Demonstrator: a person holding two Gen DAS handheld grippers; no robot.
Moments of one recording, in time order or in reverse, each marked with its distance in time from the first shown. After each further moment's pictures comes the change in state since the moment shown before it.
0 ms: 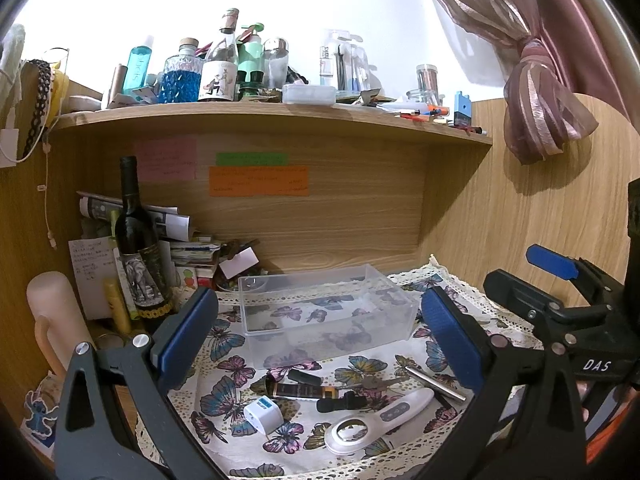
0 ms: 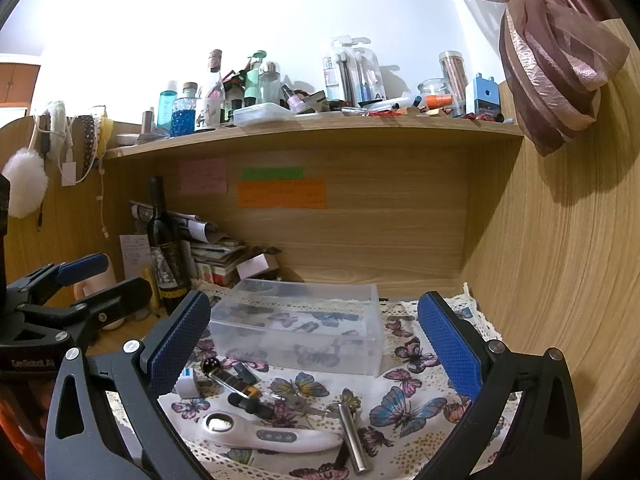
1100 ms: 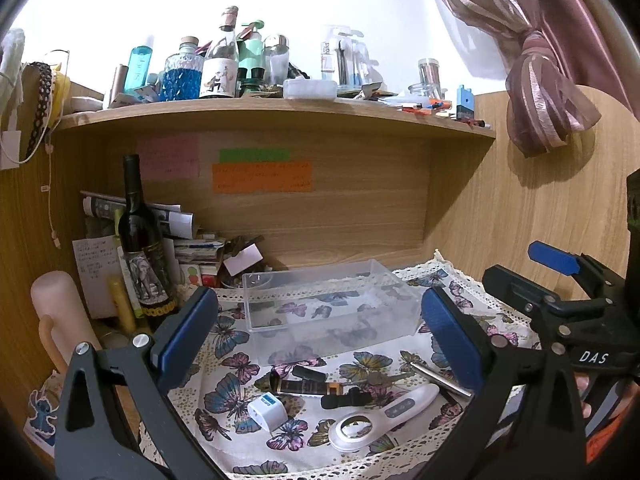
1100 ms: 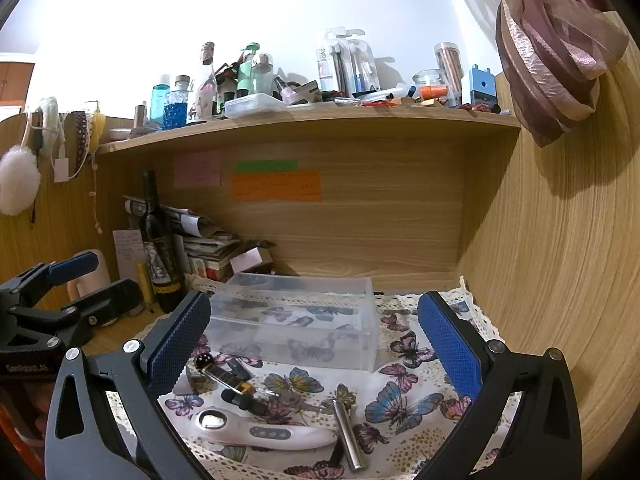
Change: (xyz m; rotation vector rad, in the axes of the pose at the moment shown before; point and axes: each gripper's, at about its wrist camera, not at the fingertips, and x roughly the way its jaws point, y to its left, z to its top) left arm 0.003 0.002 -0.005 0.014 0.006 0.016; right arm 0.004 -0.003 -0.004 0.001 0.026 -0.013
